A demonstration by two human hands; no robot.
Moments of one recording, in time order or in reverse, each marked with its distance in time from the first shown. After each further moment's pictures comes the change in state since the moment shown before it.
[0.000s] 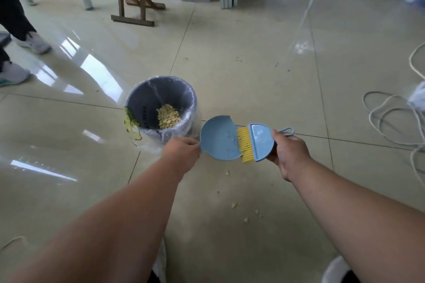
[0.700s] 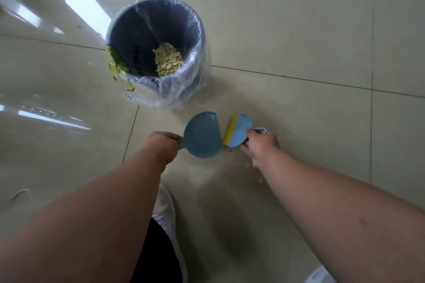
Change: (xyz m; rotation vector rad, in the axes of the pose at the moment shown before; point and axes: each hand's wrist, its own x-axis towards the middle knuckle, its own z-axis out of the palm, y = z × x) left_hand 0.049 -0.151 -0.005 0.095 -0.016 -0.322; right_hand 0.043 0.174 0.069 -0.071 0.067 0.311
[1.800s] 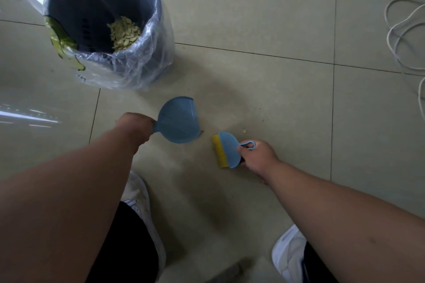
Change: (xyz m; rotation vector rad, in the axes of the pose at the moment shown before) left_hand -0.001 0.014 0.028 0.128 0.073 -0.084; right_hand 0.018 0.068 -0.133 -0.617 -0.193 -0.137
